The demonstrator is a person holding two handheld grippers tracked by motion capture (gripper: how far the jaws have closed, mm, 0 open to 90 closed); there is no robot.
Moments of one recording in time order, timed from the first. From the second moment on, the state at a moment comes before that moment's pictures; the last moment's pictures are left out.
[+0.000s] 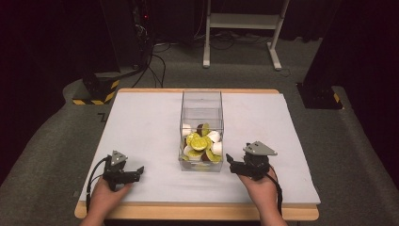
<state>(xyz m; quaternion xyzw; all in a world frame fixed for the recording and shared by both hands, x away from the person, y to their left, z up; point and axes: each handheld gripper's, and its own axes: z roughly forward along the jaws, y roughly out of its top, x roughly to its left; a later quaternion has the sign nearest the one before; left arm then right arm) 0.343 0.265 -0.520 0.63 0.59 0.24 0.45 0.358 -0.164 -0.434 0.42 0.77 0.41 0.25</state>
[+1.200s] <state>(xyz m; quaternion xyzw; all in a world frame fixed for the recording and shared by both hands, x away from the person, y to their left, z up) 0.343 0.265 -0.520 0.62 0.60 0.24 0.45 0.372 -0.117 -0.409 0.38 0.79 0.43 0.23</state>
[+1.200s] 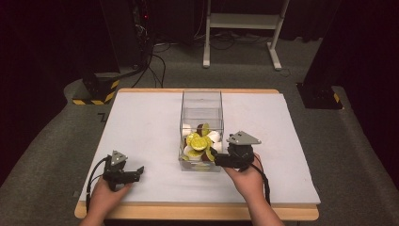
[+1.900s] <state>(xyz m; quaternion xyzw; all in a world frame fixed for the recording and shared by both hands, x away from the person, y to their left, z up) 0.343 0.265 -0.520 0.63 0.59 0.24 0.45 0.378 -0.089 -0.414 0.36 0.80 0.43 0.22</state>
